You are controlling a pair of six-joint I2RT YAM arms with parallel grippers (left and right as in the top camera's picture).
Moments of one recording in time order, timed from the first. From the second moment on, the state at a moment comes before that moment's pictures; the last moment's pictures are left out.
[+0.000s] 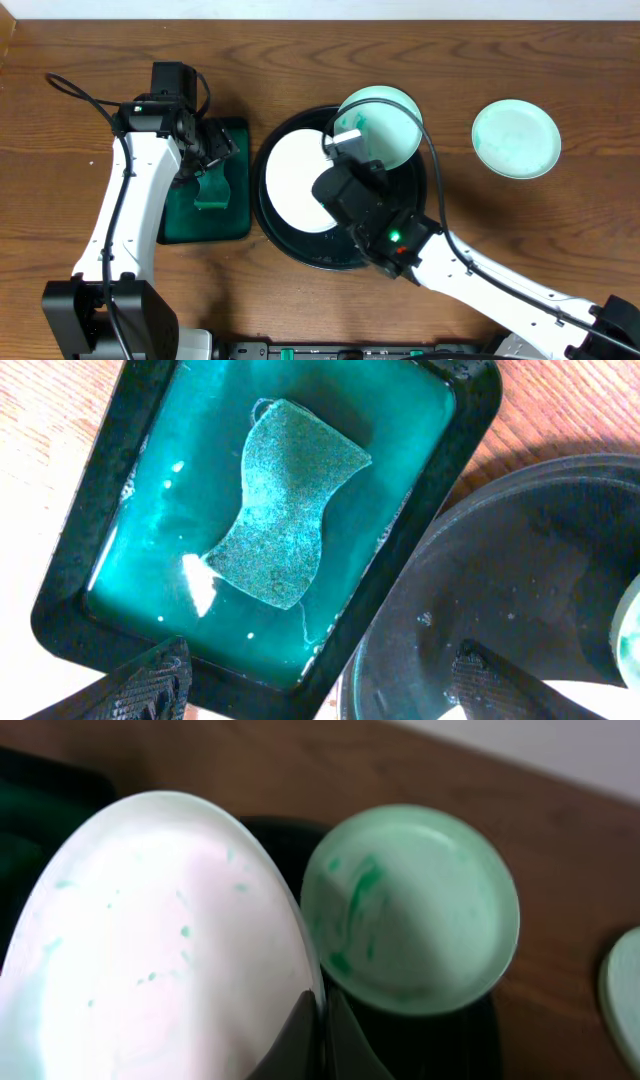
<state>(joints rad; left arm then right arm) 0.00 1.60 1.36 -1.08 -0.01 -0.57 0.91 1.47 1.02 -0.32 0.58 0.35</state>
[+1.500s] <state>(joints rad) 0.00 1.60 1.36 -1.08 -0.01 -0.57 -0.32 1.77 1.10 -0.43 0.20 0.50</state>
